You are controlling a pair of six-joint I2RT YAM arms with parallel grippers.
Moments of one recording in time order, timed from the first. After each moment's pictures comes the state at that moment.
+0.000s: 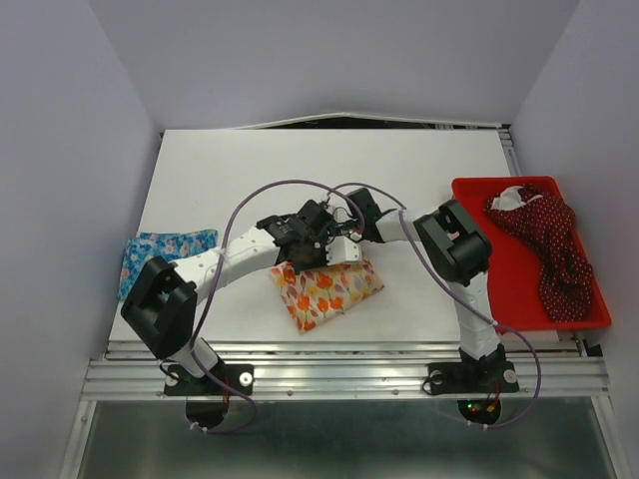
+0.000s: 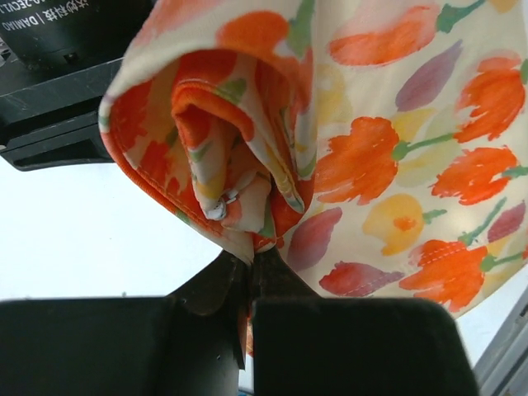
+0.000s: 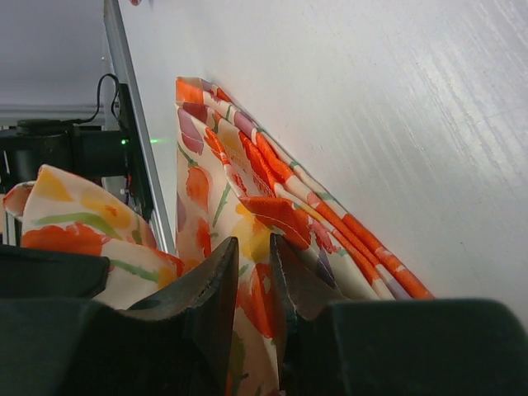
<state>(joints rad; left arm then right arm) -0.79 1.54 1.12 -0.68 0.08 0.74 0.56 2.20 1.31 0.00 -0.98 0.37</state>
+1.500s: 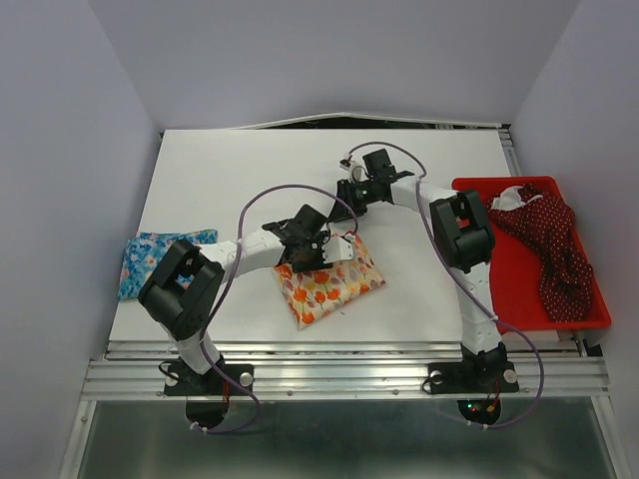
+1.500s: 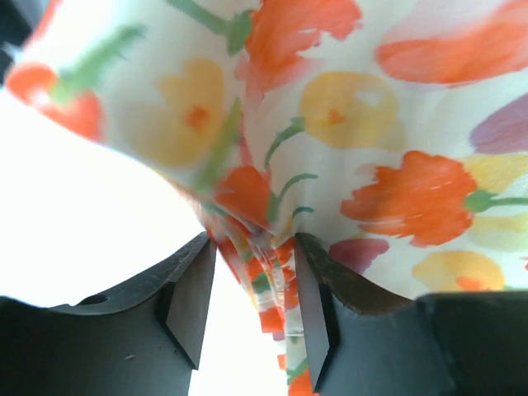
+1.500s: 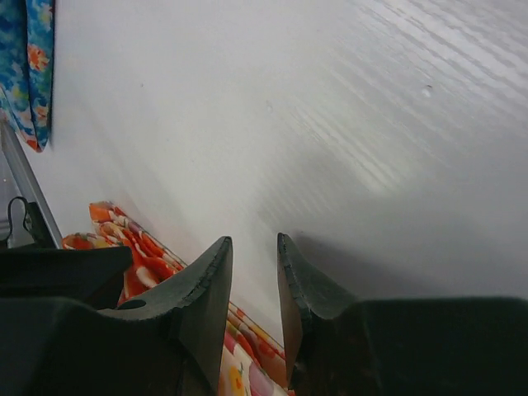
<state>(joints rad) -0.72 1.67 0.98 -0.35 0.03 0.82 0.40 2.31 1.71 -0.30 -0.76 0.26</state>
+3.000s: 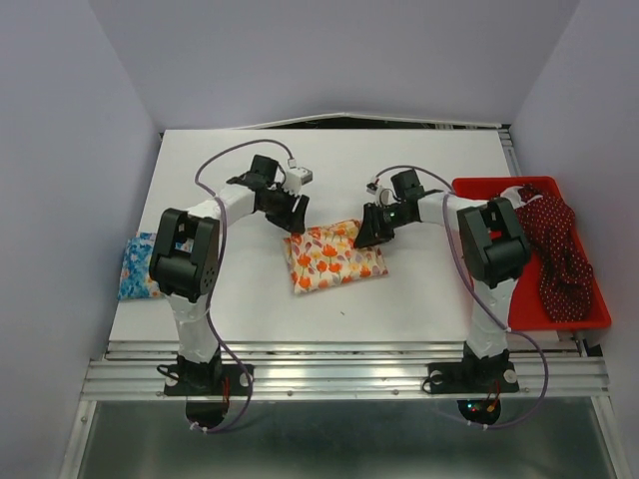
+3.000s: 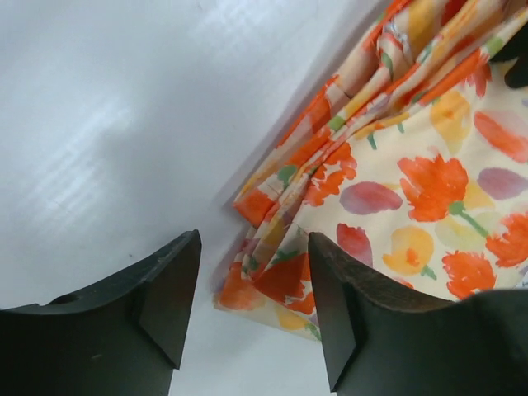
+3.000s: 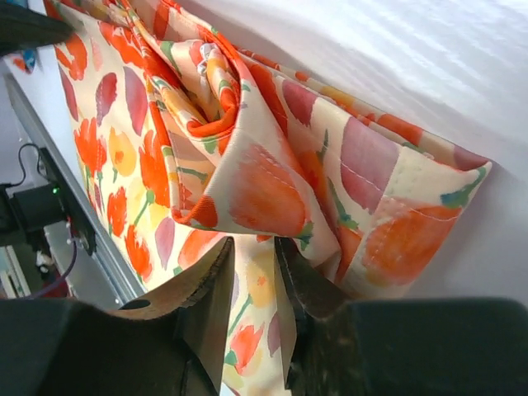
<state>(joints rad) -0.32 1.90 1.30 -0.46 0.47 0.22 0.32 2.05 1.29 -0.34 -0.76 0.19</state>
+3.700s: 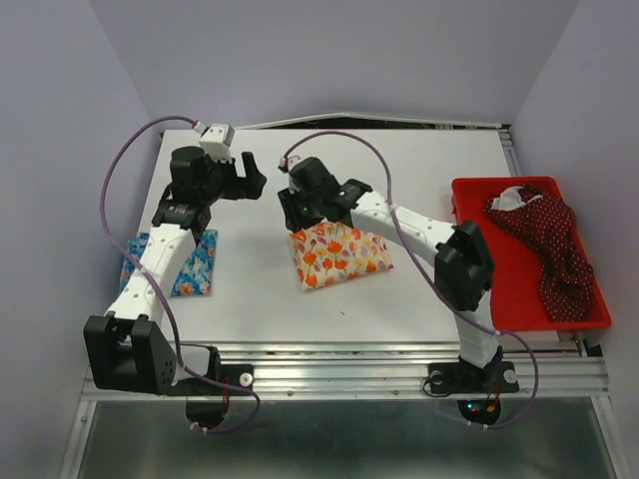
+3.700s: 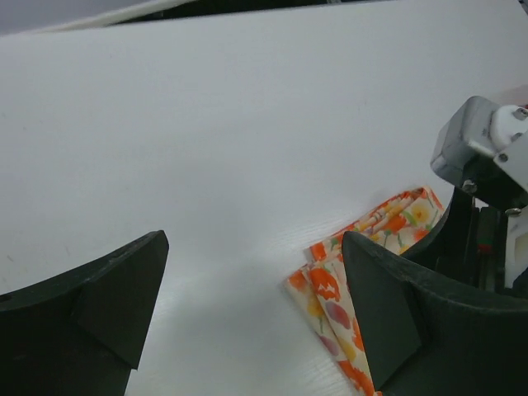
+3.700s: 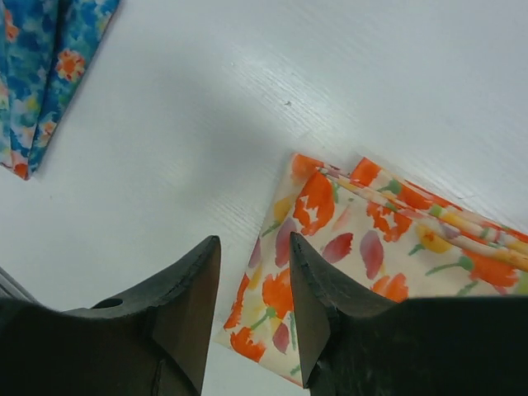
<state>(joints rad) -0.13 1.28 1.12 -0.17 0.29 -0.12 0.82 2.00 1.79 -0.52 0.01 0.28</state>
